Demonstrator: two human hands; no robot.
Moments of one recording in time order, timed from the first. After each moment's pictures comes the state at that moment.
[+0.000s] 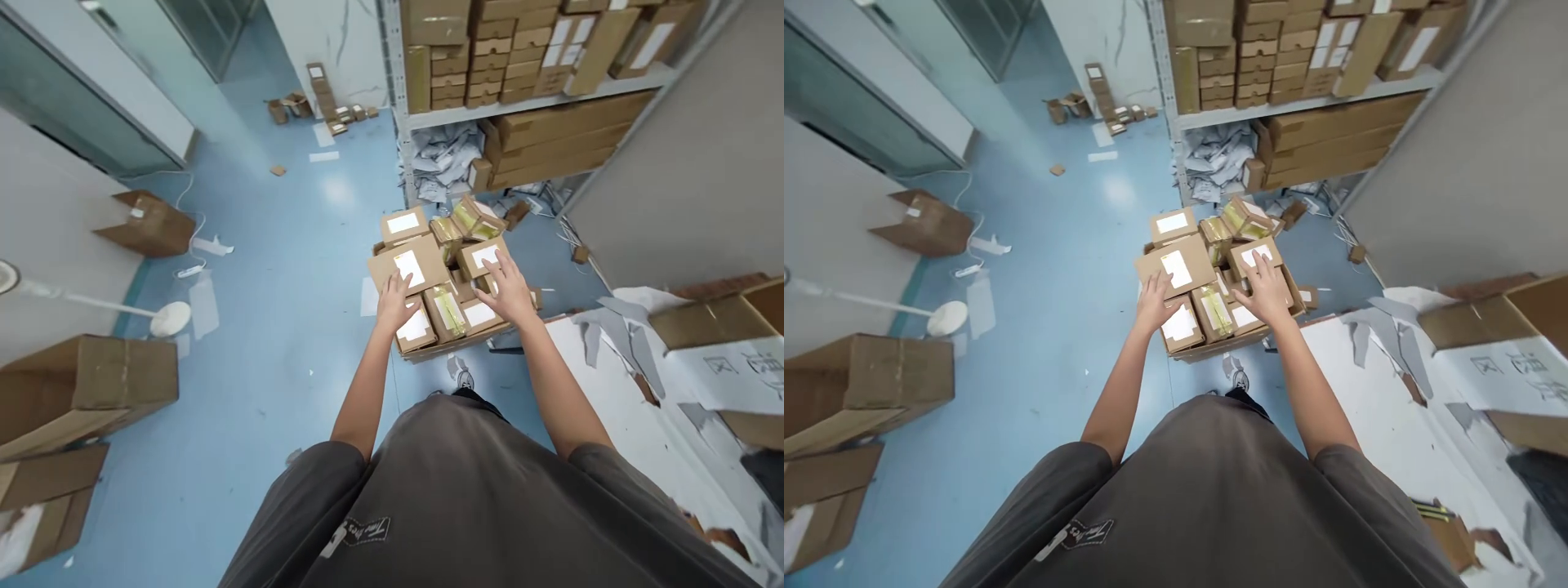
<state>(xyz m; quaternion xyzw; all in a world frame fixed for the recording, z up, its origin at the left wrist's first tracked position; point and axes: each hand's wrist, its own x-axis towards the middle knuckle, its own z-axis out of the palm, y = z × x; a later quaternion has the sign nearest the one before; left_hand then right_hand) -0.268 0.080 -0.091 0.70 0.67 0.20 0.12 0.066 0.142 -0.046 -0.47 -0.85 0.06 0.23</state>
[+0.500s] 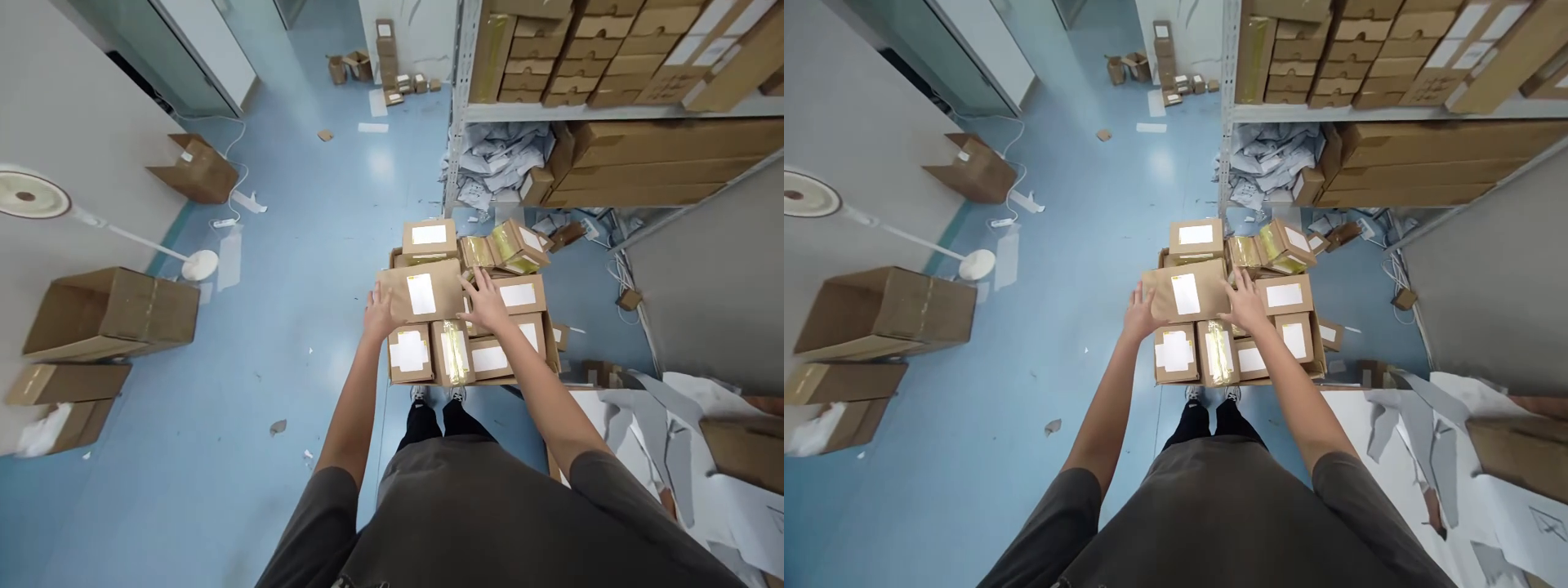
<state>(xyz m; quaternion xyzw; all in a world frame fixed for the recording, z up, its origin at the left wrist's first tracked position) -0.316 0.147 -0.152 0.52 0.83 0.10 0.19 -0.022 0.303 -0.130 -0.37 -0.91 0.15 0.06</state>
